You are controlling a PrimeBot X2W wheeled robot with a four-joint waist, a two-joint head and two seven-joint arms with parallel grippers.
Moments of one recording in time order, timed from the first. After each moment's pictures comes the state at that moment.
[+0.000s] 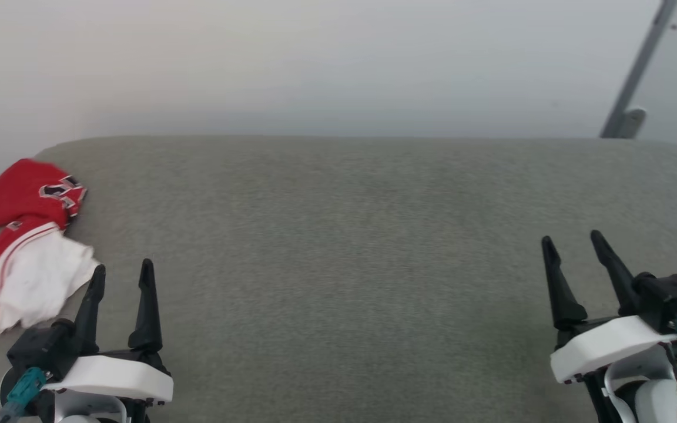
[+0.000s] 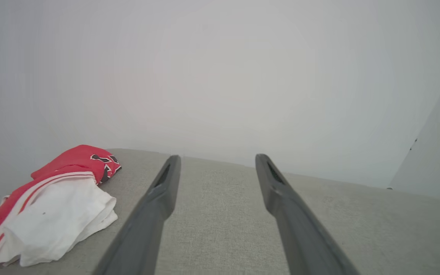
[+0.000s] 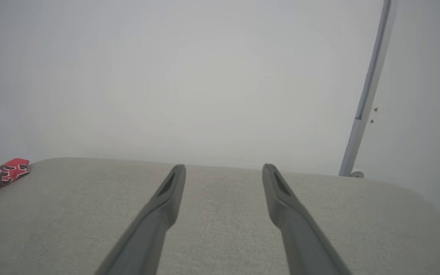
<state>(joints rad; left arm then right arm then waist) -0.06 0.16 0.02 0.18 -0.34 -0.10 -0.26 -0.07 -0.12 -0.01 0.06 0.20 0.13 -0.07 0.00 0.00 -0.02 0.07</state>
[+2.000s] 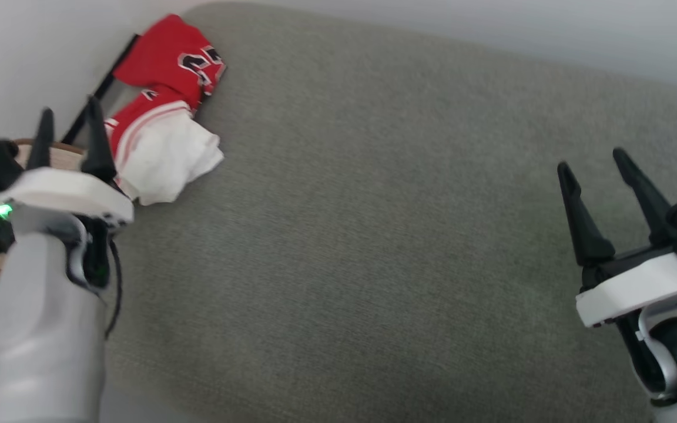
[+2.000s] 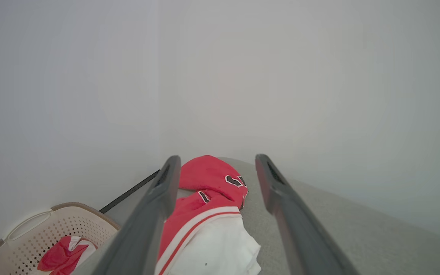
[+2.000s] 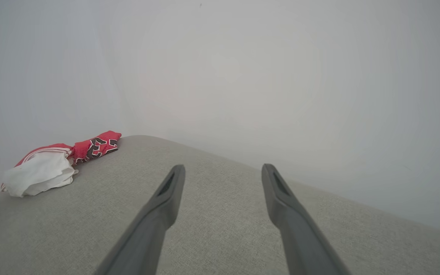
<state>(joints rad) -0.68 0.21 0.08 0.71 -0.38 -0.11 -0.26 -0.20 -0.23 0.04 -0.11 0.25 0.13 0.05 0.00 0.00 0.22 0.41</state>
